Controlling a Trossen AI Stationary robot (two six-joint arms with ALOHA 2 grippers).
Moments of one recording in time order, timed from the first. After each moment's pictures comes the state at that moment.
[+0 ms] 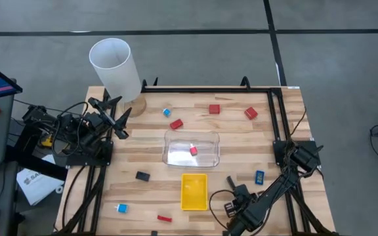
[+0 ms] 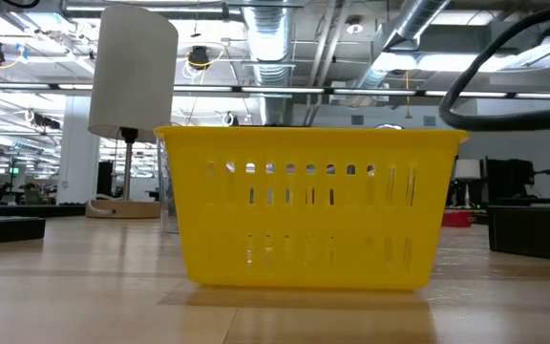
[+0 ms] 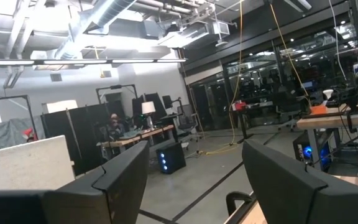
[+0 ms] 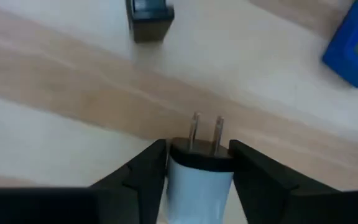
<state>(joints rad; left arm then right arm) -0.41 0.53 0.44 0.73 -1.04 0.78 0.83 2.10 1.43 -1.18 0.13 2.07</state>
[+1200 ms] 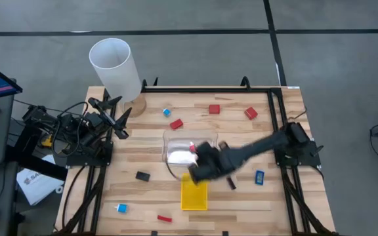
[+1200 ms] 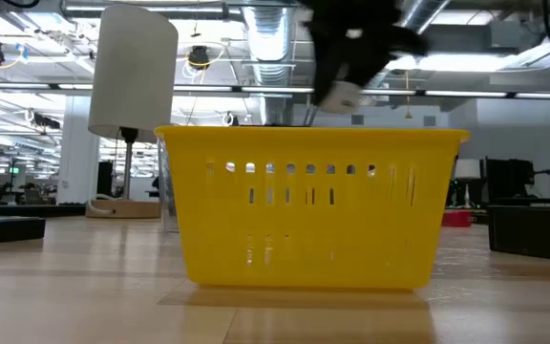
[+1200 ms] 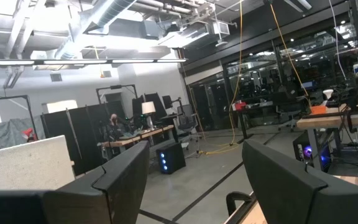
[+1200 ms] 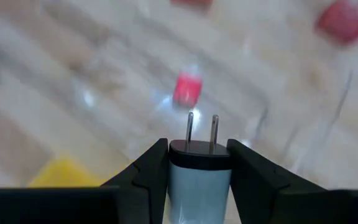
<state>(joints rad) -0.41 0.53 0.44 0.73 -1.04 0.78 0.34 1.96 1.71 -1.14 0.59 1.20</state>
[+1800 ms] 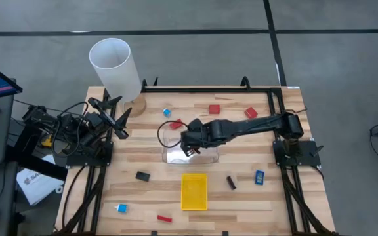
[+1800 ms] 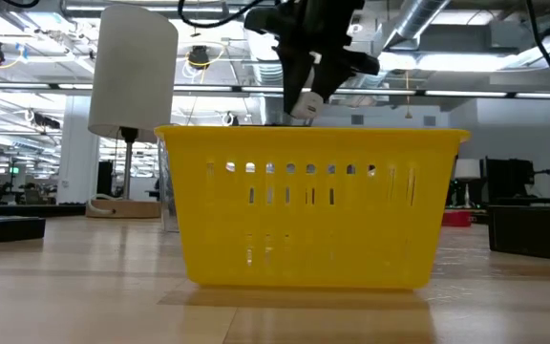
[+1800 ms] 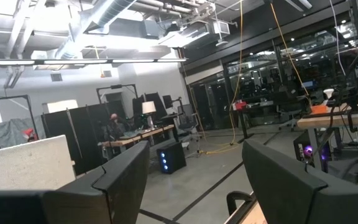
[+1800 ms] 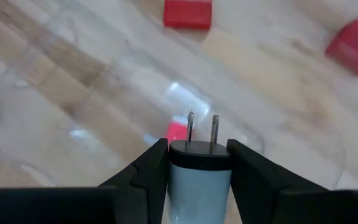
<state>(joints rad) -0.41 0.53 0.44 0.73 -1.04 0.78 0.11 1.97 1.79 -1.10 0.39 0.99</state>
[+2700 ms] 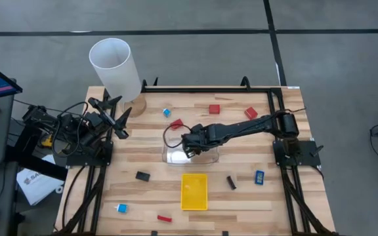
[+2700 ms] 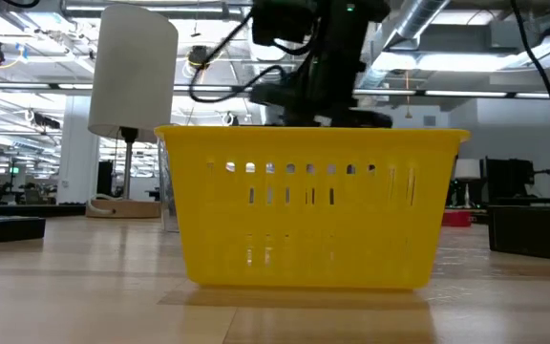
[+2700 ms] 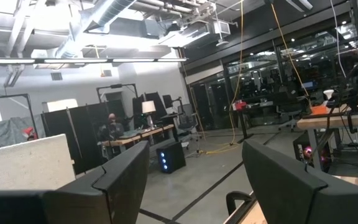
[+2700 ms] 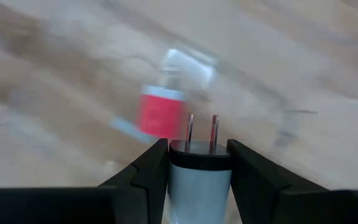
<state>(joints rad) -0.41 0.53 0.44 0.73 -1.04 0.77 0.06 2.02 1.57 -0.91 0.25 1.09</state>
